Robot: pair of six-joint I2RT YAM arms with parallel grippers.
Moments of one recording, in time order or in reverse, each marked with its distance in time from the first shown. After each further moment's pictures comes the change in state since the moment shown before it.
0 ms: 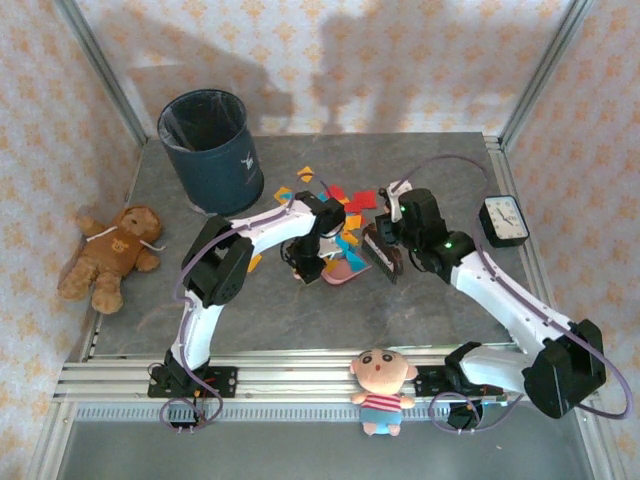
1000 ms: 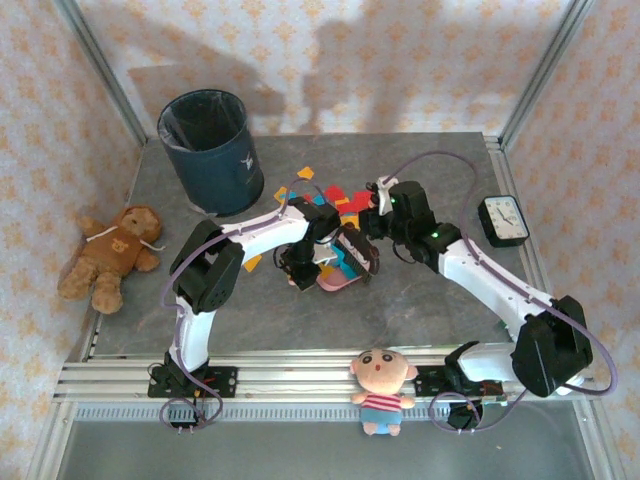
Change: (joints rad) left arm -0.007 -0.082 -0.106 0.030 0.008 -0.011; right arm 0.000 0.134 0.040 0.098 -0.201 0.119
